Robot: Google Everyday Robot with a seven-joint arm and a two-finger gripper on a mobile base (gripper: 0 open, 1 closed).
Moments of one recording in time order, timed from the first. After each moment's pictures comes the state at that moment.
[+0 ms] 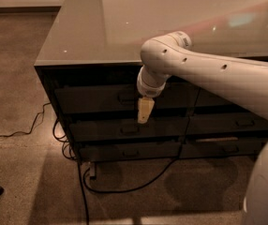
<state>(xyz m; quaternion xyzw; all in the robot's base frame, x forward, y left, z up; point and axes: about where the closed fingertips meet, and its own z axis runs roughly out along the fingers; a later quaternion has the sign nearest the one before) 0.657 -0.044 0.710 -0.68 0.70 -0.03 0.19</state>
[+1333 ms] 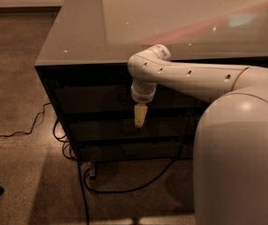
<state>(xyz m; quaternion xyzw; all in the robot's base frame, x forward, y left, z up) 0.693 -0.041 0.635 -0.67 0.73 -0.05 0.13</state>
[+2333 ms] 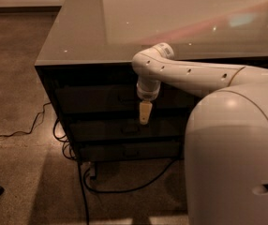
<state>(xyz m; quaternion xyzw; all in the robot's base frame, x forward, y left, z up) 0.713 -0.064 0.627 -0.65 0.75 -0.07 0.11</state>
